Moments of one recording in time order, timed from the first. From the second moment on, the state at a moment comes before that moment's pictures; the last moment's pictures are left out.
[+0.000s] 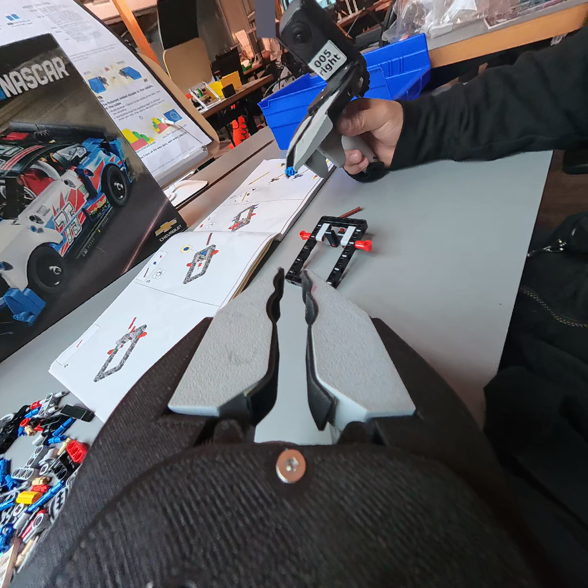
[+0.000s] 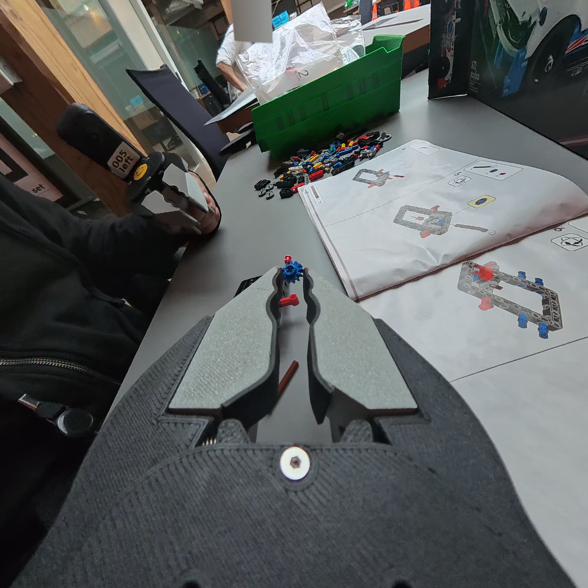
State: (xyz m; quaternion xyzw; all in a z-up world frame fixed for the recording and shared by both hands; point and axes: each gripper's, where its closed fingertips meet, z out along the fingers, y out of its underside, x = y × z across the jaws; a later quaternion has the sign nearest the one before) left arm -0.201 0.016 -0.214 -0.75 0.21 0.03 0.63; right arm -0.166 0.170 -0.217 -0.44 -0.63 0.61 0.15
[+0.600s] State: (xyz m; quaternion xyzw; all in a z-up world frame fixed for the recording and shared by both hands) left arm -0.205 0.016 -0.208 -0.73 0.21 0.09 0.64; right arm -0.165 0.171 -0.224 -0.45 -0.65 0.59 0.16
